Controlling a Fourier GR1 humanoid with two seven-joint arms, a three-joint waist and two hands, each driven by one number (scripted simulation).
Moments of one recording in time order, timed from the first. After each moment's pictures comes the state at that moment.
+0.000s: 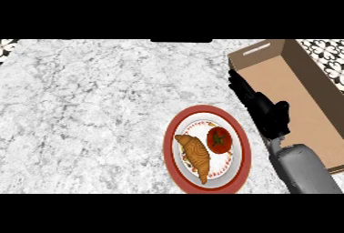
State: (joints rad) left arm -0.17 0.62 -0.02 -1.65 0.14 0.40 -0.16; right arm -0.33 -0.30 0.27 -1.44 -0.19 0.00 0.11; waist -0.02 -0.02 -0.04
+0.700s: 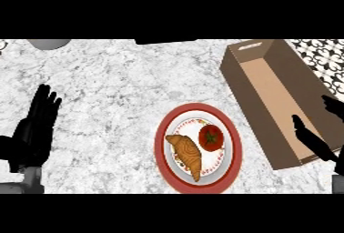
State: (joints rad) left arm -0.04 0.40 -0.09 -1.60 0.36 0.35 0.02; right arm 0.03 -0.41 -0.01 -1.61 0.20 -0.63 -0.06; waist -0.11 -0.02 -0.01
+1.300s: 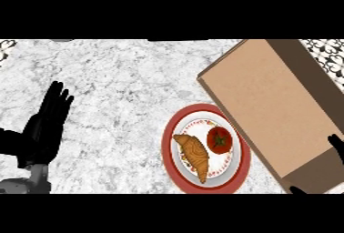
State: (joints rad) left arm -0.07 0.38 -0.12 -1.63 0.38 0.33 0.09; right arm 0.44 -0.58 0.17 -2.05 0.58 -0.45 0.33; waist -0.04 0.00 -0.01
